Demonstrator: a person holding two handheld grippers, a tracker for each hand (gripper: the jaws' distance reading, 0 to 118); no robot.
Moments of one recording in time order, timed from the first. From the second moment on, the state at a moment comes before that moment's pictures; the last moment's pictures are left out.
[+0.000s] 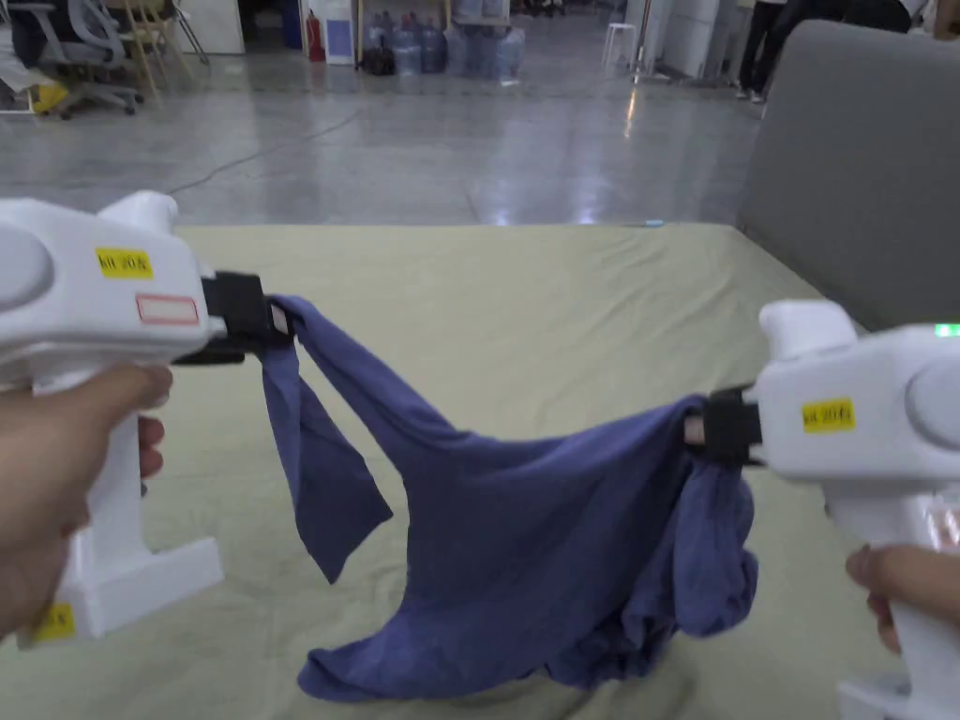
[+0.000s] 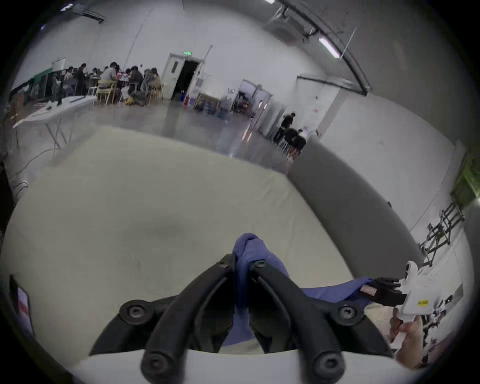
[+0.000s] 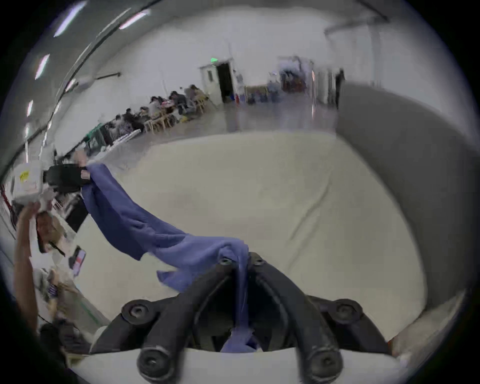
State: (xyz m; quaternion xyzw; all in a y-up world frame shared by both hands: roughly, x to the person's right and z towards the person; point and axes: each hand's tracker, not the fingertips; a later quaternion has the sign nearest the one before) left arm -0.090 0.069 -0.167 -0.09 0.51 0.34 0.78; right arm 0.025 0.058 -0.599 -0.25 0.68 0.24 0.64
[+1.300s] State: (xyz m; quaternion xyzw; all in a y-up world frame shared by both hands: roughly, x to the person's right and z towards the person) left arm -0.275 -0.023 -0.118 -0.25 0.59 0.36 0.68; right arm -0.203 -0.036 -0.526 -0.09 0.59 0.47 0.65
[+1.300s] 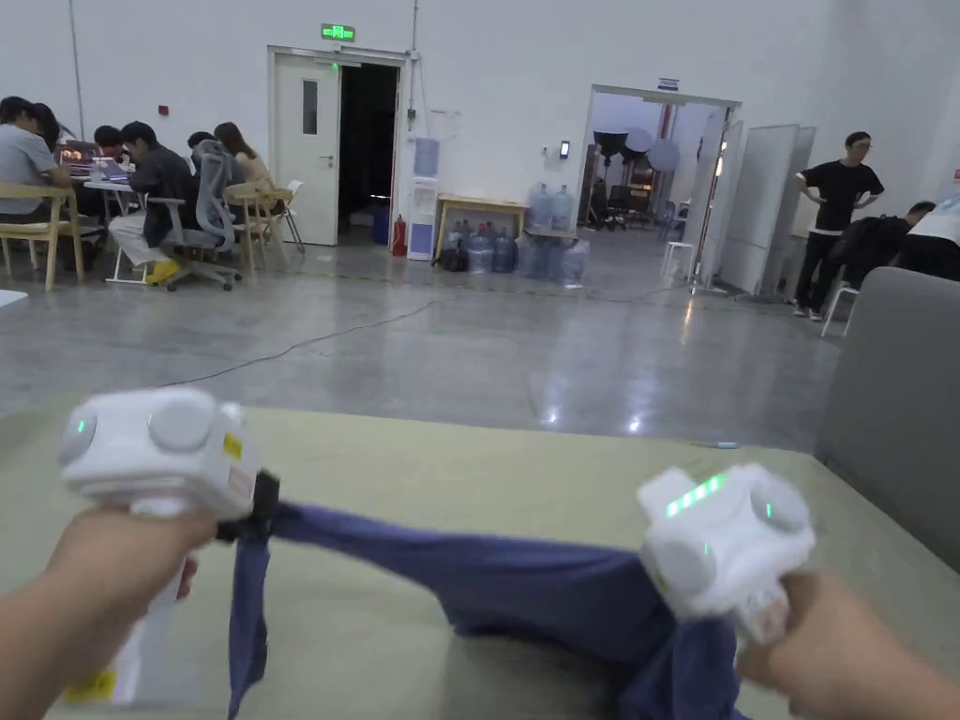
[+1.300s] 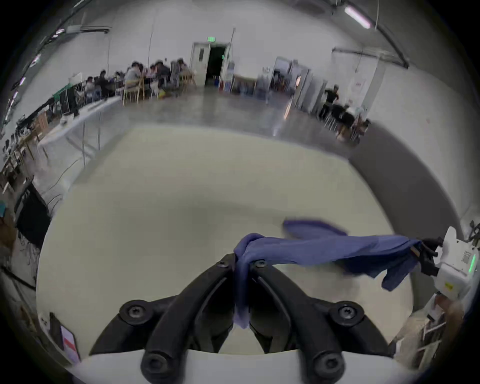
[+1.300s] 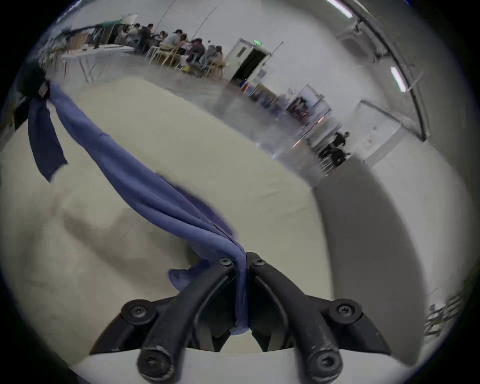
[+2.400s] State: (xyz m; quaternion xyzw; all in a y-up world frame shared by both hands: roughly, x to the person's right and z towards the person) left arm 0.044 -0.239 -0.031 -0.40 0.52 0.43 0.61; right arm 0.060 -0.243 -0.507 -0.31 0.65 0.52 0.45
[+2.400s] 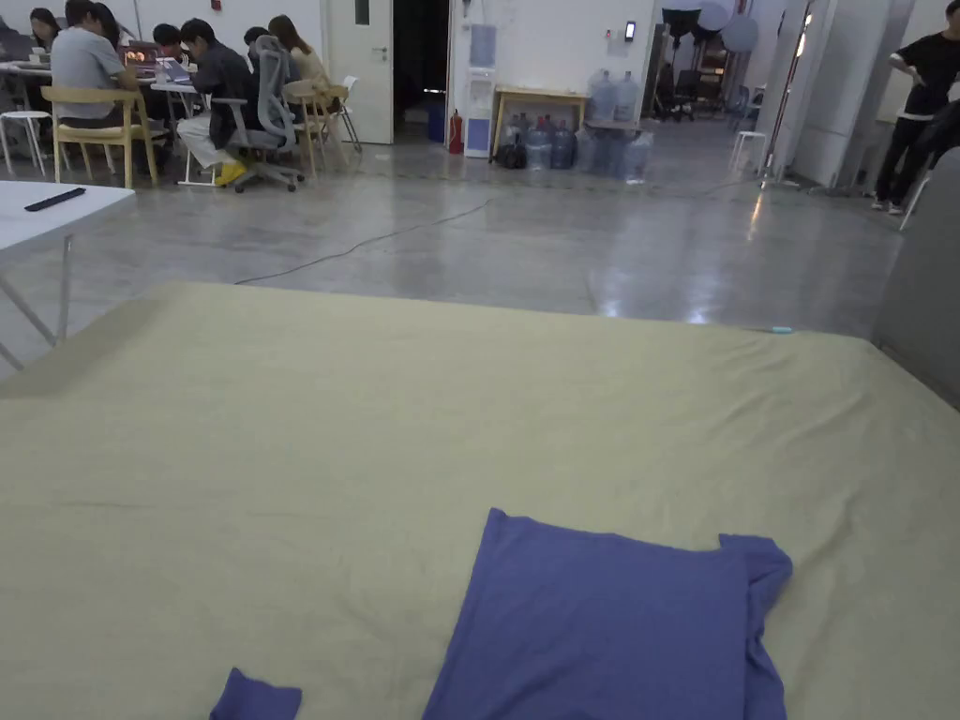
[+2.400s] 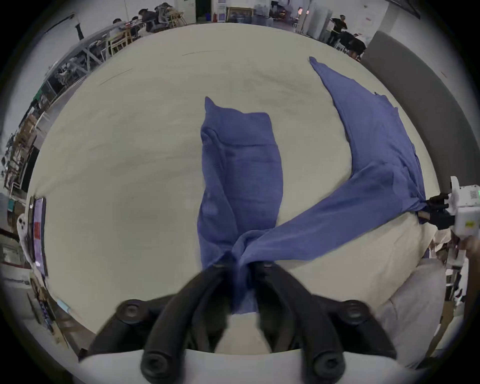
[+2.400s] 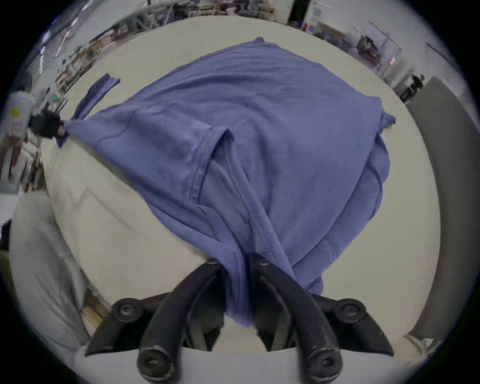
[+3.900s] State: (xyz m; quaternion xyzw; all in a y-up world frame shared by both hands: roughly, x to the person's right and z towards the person) left arm 0.054 -0.214 -0.177 -0.31 0.50 0.39 0.70; right arm -0.133 -0.118 -0.458 -0.35 0.74 0.33 0.47
